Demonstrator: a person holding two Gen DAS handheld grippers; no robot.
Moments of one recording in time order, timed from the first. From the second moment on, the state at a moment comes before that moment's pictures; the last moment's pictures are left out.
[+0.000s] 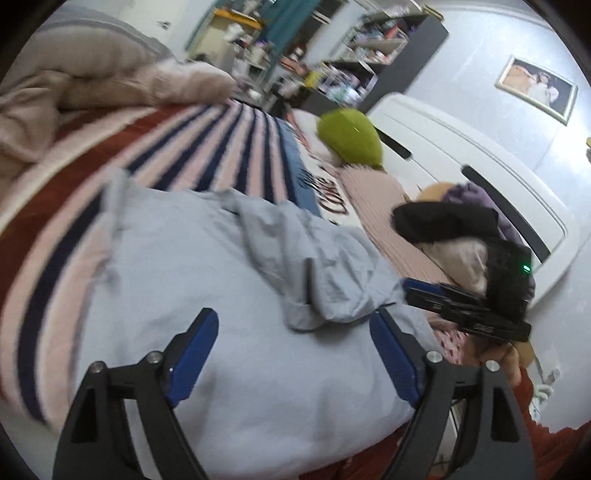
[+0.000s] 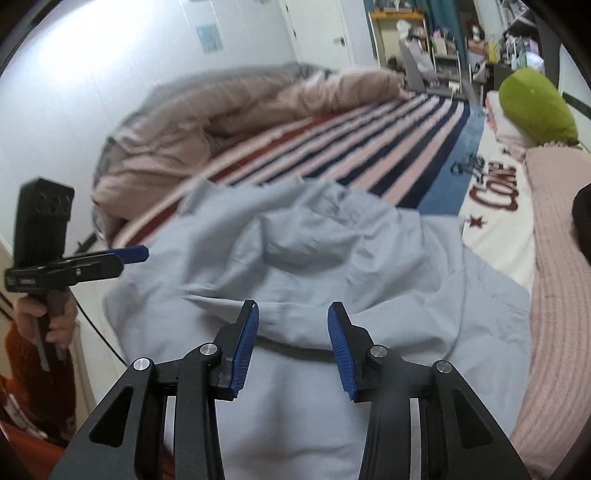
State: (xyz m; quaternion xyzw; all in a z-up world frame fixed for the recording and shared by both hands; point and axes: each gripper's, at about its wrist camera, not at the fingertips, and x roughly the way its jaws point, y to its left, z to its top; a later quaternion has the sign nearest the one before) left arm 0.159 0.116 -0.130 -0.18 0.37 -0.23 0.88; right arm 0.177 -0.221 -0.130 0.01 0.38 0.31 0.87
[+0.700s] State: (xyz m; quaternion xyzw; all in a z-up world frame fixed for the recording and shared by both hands) left arm 0.081 0.217 -0.258 -0.35 0.40 -0.12 0.84; right arm 0.097 -0.131 -0.182 -0.03 0.38 0.30 0.88
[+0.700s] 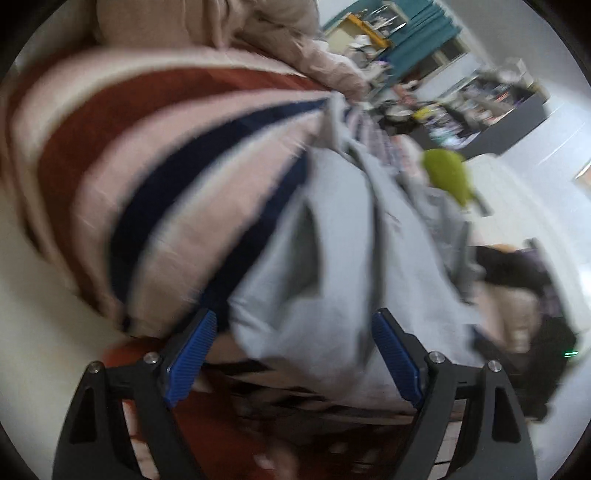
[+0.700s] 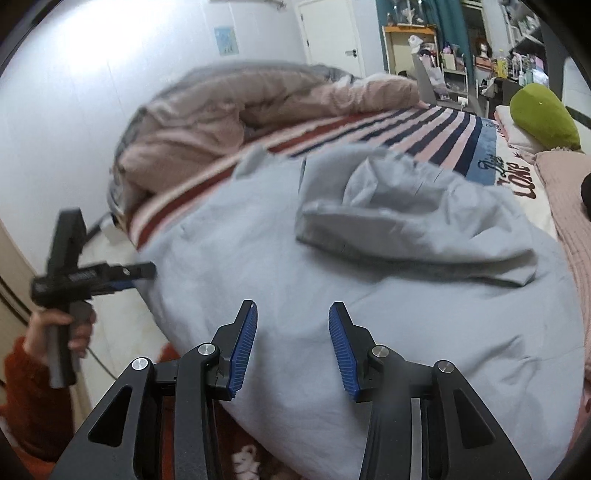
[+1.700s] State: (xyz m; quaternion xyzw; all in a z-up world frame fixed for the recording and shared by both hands) left arm 0.158 -0.010 -0.138 -0.21 0.31 -0.42 0.83; right arm 0.096 -0.244 -0.175 0.16 0.35 0.30 0.88
